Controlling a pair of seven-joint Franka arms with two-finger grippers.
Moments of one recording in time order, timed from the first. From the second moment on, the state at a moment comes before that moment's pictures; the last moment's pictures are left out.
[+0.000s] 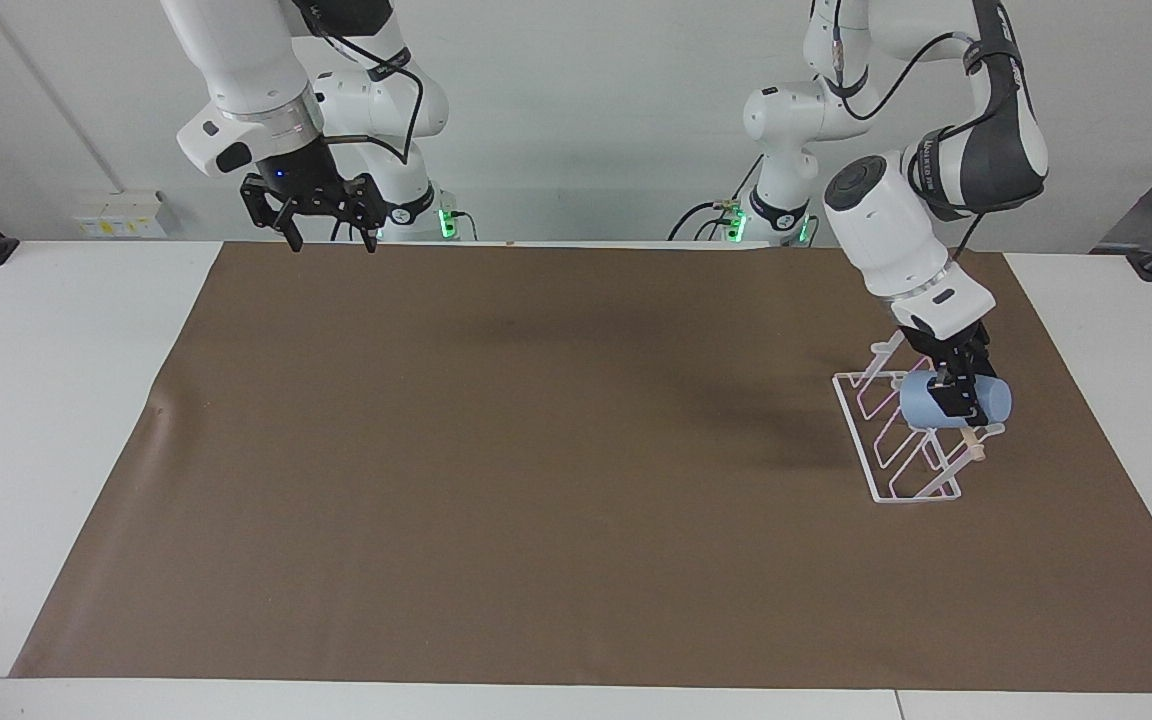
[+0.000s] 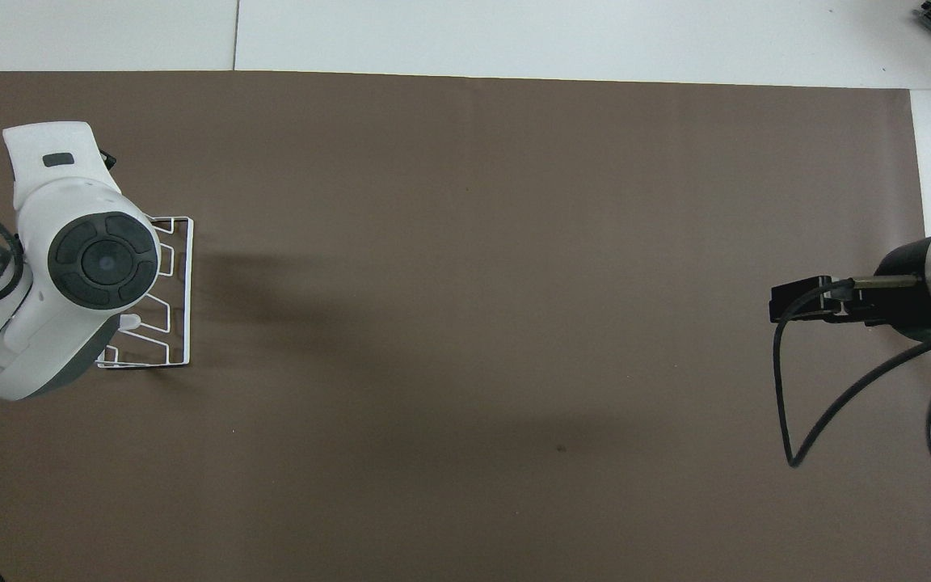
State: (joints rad) left arm 0.06 0.06 -0.26 -1.96 0.96 2.16 -1.68; right arm -0.17 -0.13 0.24 -1.72 0.05 1.57 0.11
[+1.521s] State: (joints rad) left arm 0.06 0.06 -0.25 -2.01 0.98 2.24 -1.69; right arm -0.21 -0.13 0.23 -1.73 0.05 1.61 0.02
